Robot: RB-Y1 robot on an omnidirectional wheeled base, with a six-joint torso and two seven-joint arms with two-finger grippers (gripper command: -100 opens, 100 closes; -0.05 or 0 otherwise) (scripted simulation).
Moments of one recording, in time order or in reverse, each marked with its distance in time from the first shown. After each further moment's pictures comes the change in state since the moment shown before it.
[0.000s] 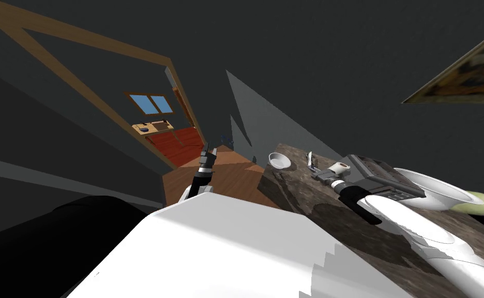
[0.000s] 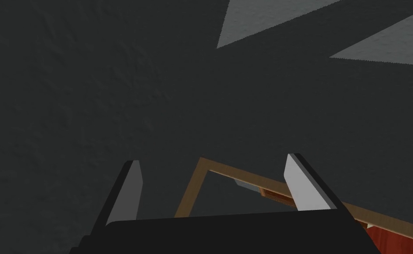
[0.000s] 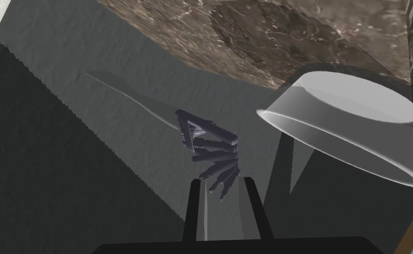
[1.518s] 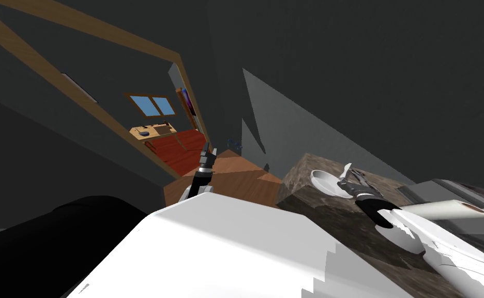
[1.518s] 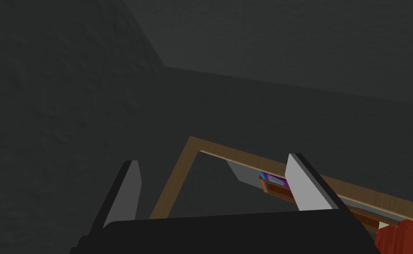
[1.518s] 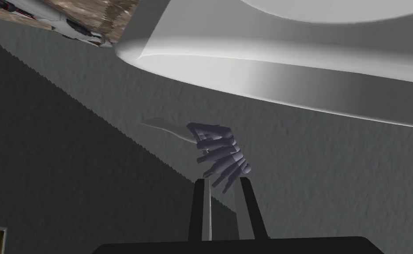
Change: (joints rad) left arm 0.000 0.000 0.000 0.000 0.000 0.000 0.000; right arm -0.065 0.048 -0.019 0.366 -0.374 0.234 -0.004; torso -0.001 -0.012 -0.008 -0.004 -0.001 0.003
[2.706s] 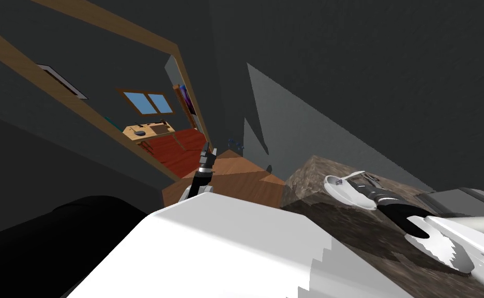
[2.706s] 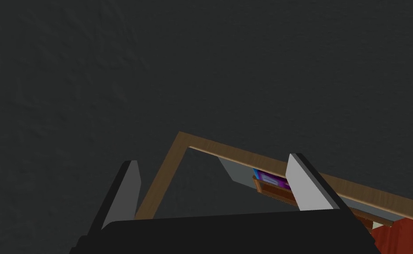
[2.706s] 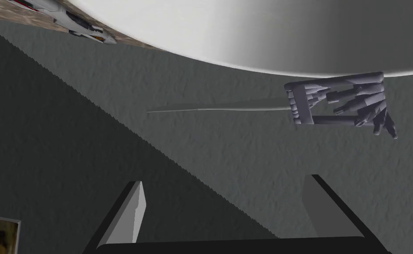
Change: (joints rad) left arm 0.000 0.000 0.000 0.000 0.000 0.000 0.000; right arm 0.037 -0.114 -0.005 0.075 -0.103 -0.033 -0.067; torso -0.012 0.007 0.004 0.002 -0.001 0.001
